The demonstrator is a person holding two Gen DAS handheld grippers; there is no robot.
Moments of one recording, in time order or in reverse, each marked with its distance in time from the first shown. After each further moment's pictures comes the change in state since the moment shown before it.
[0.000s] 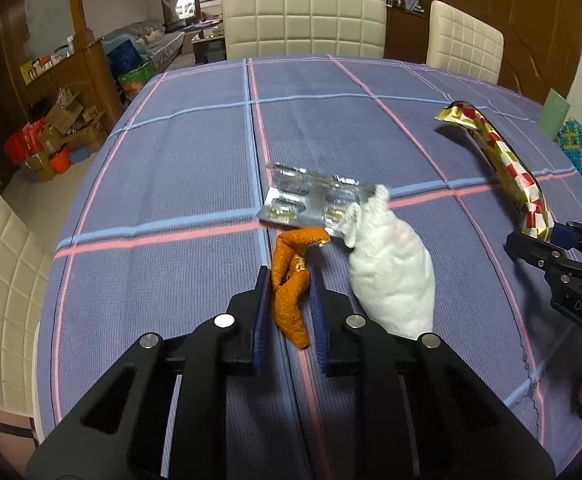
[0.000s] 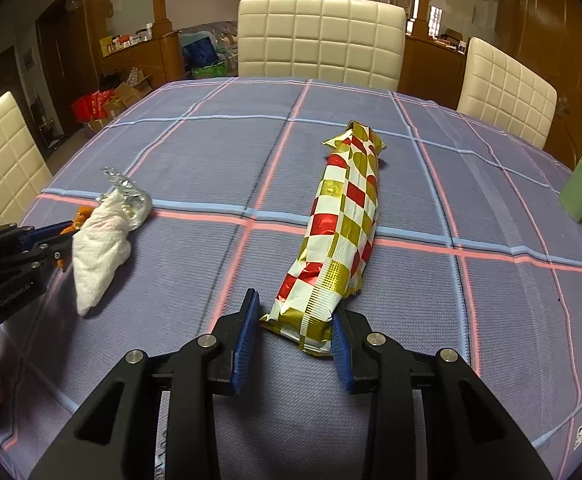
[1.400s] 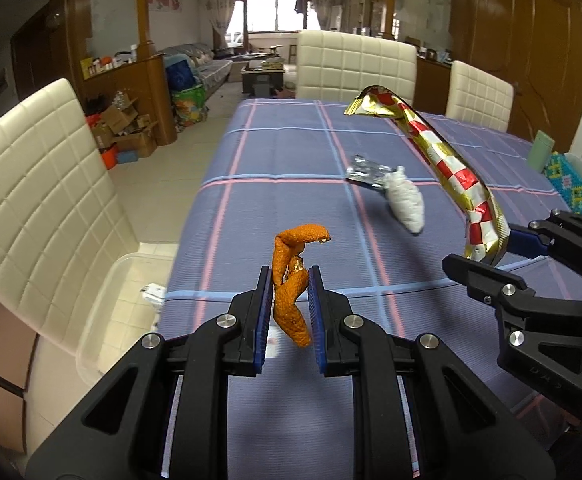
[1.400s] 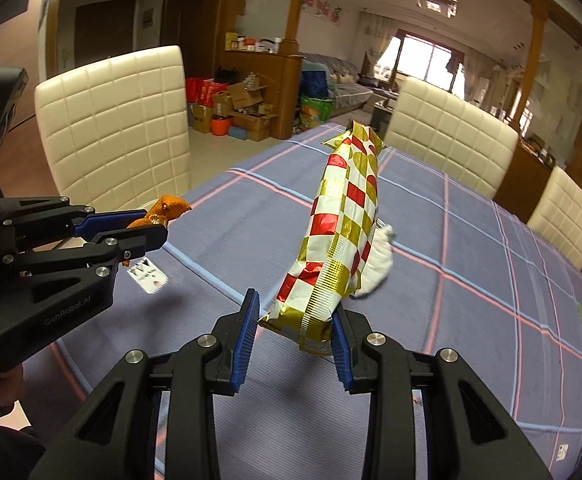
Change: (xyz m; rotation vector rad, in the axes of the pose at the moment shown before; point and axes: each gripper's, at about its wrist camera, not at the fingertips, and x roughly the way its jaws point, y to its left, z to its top) left arm -0.158 0.051 -0.108 -0.119 -0.166 0.112; right arm -0.119 0.180 -0.042 -0.370 -0.149 0.168
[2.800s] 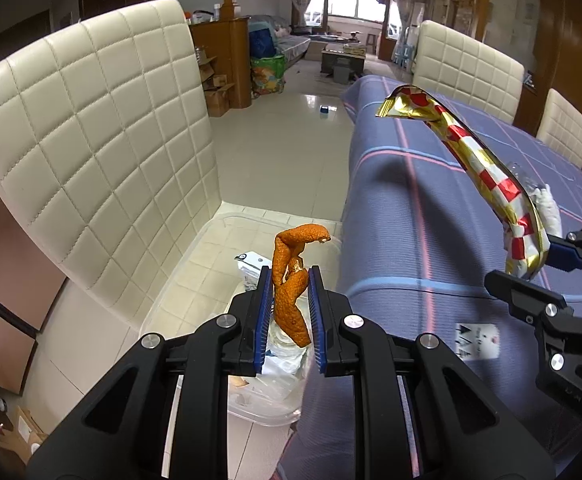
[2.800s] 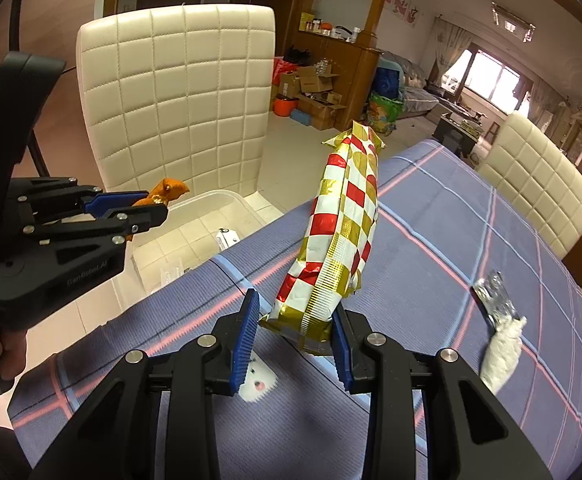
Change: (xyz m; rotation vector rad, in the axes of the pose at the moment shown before) left arm 0.037 0.147 -0.028 -0.206 0.079 0.170; right arm 0.088 0.104 0.050 -0.186 0.062 0.143
